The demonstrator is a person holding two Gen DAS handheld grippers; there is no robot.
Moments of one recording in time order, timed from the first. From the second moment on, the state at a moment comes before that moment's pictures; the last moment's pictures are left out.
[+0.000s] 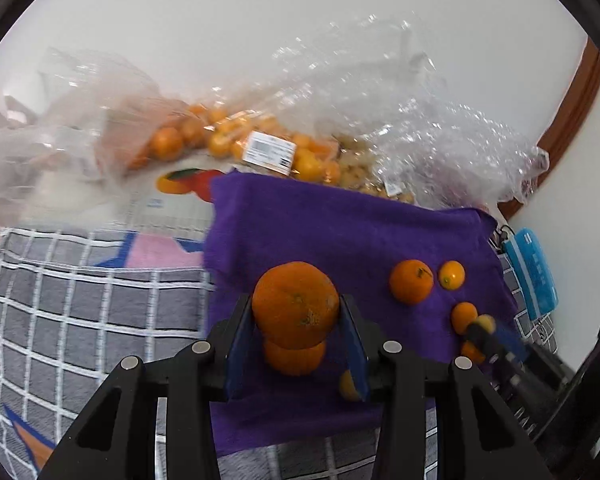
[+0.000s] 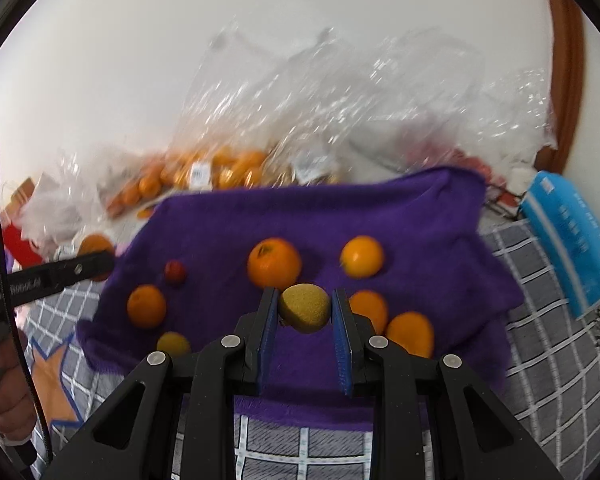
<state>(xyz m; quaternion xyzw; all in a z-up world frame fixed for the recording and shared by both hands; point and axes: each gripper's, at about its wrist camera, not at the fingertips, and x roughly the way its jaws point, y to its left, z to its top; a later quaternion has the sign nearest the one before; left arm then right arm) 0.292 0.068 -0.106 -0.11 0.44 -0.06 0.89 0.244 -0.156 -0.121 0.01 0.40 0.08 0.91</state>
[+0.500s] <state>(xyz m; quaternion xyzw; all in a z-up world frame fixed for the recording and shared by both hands) 0.306 0.052 -0.128 -0.12 0.46 -0.09 0.88 0.246 -0.152 -0.156 0.01 0.43 0.10 0.90</state>
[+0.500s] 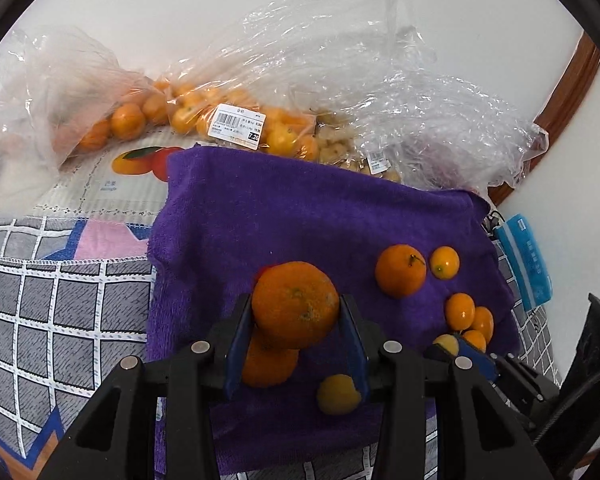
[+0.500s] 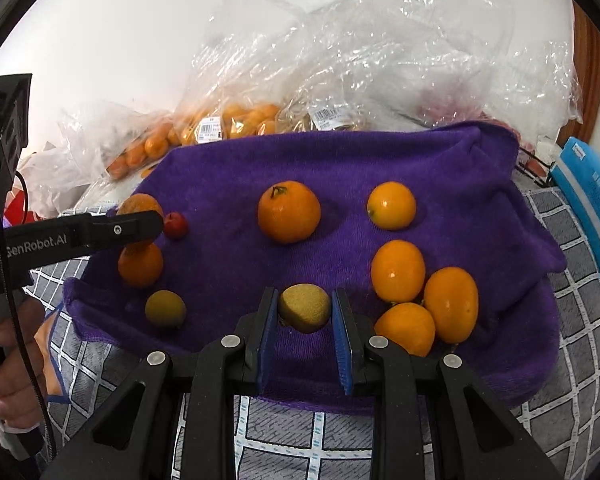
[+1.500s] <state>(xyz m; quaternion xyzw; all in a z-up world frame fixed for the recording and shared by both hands) 0.298 0.055 -0.129 -0.12 0.45 -0.09 0.88 0.237 -0.150 -0.146 0.00 0.42 0.07 0.91</state>
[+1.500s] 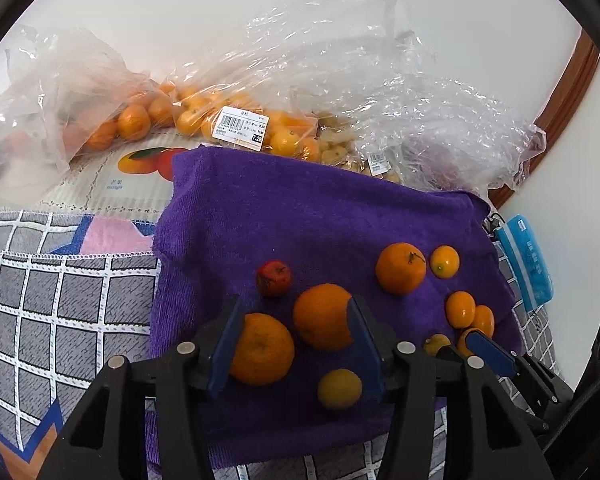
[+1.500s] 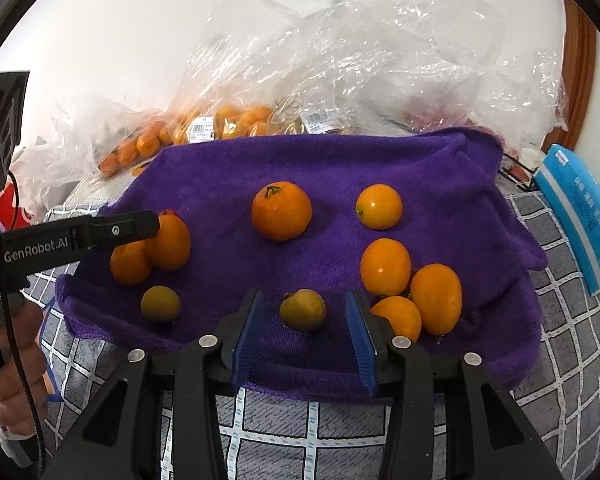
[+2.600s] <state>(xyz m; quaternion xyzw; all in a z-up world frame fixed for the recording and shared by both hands) 0.090 0.045 -0.028 -0.06 0.35 -0.03 0.94 0.064 -0.172 -0.015 0.00 0.33 0.01 0.94</state>
